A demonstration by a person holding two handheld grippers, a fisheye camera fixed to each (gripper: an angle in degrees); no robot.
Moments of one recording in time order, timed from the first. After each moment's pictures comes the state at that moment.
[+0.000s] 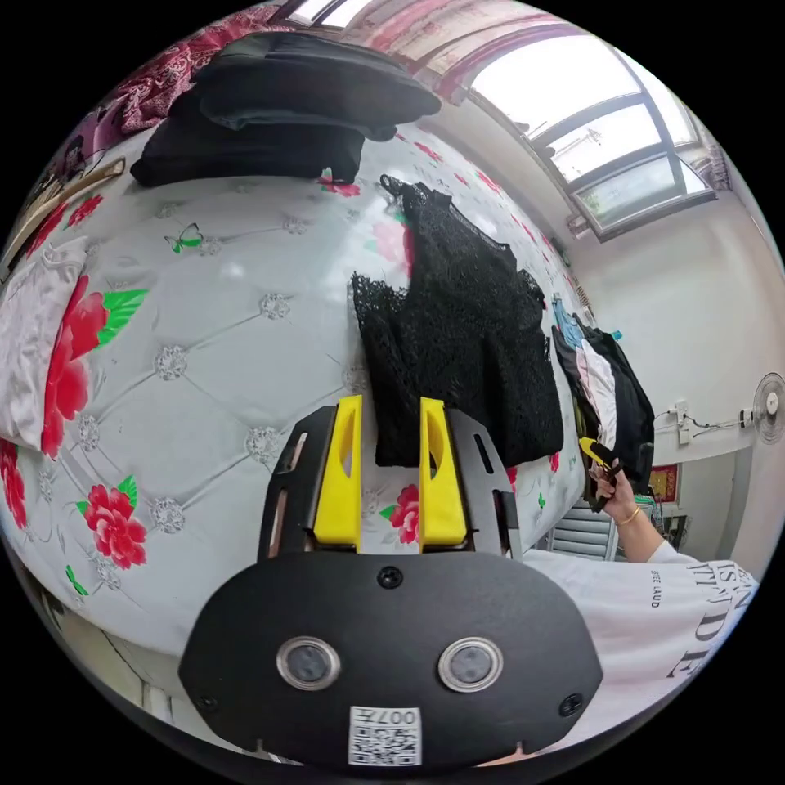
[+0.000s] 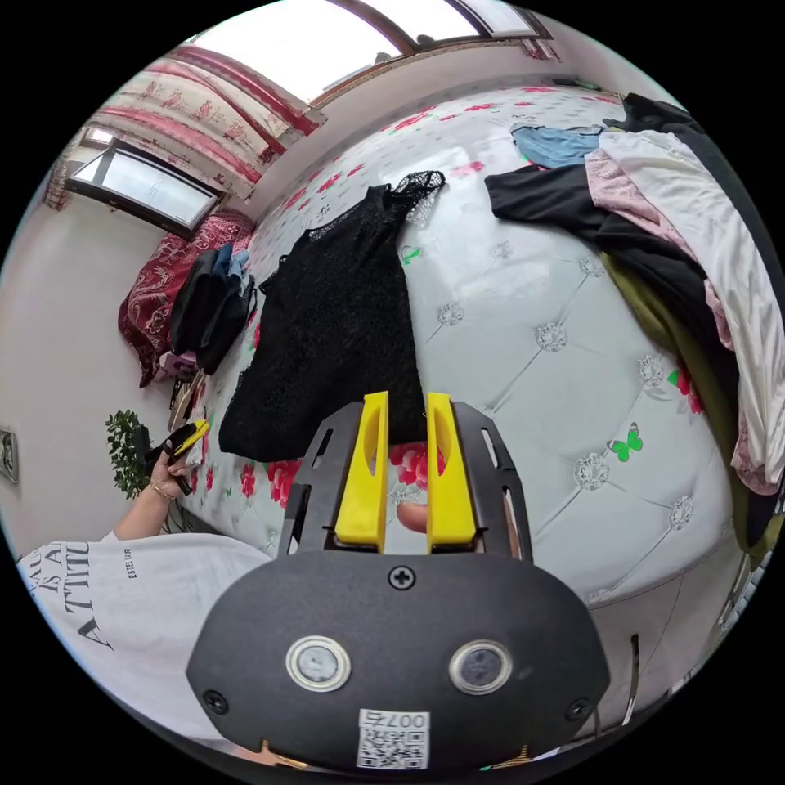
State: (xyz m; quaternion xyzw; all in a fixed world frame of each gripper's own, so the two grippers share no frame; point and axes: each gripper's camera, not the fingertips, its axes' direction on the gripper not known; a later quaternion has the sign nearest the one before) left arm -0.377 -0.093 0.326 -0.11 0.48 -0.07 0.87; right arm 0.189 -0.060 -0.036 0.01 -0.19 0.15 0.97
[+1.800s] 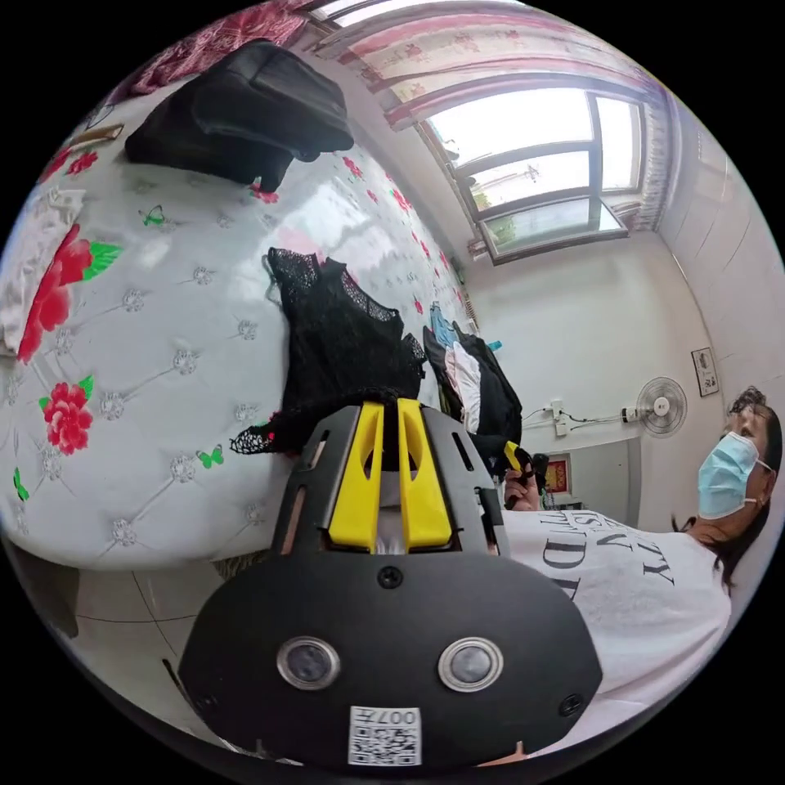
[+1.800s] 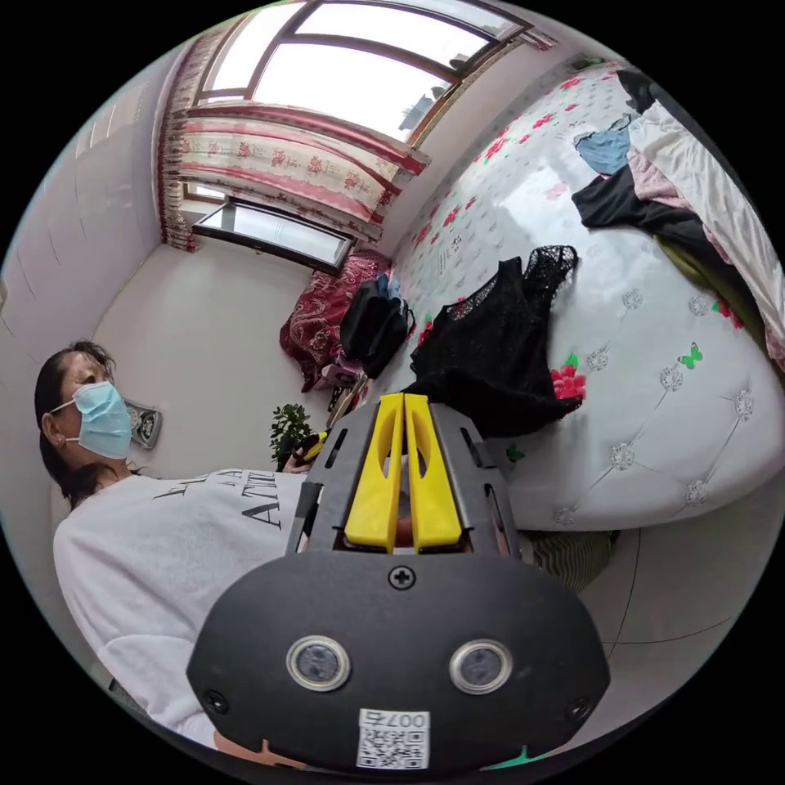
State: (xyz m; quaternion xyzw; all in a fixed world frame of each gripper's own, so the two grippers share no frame) left arm -0.461 -0.018 0.254 -0.08 0.64 -0.12 0.75; right arm 0.259 0.086 -0.225 0.11 -0.45 0.12 0.88
